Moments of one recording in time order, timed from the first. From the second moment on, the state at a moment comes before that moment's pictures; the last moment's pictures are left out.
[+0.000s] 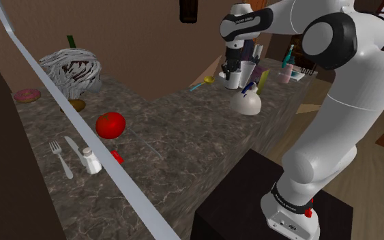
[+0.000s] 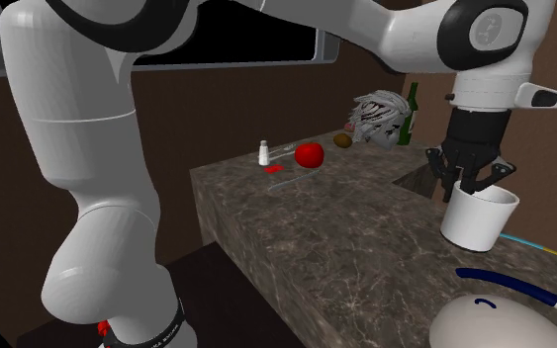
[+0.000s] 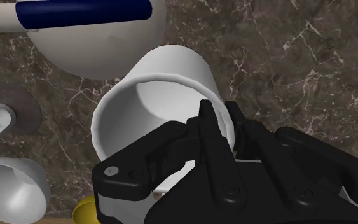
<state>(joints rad) -0.39 0.08 -0.11 -1.78 -0.06 1.88 -0.32</state>
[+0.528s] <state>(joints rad) -0.40 0.10 -0.11 -1.87 -0.06 1.99 -0.32</state>
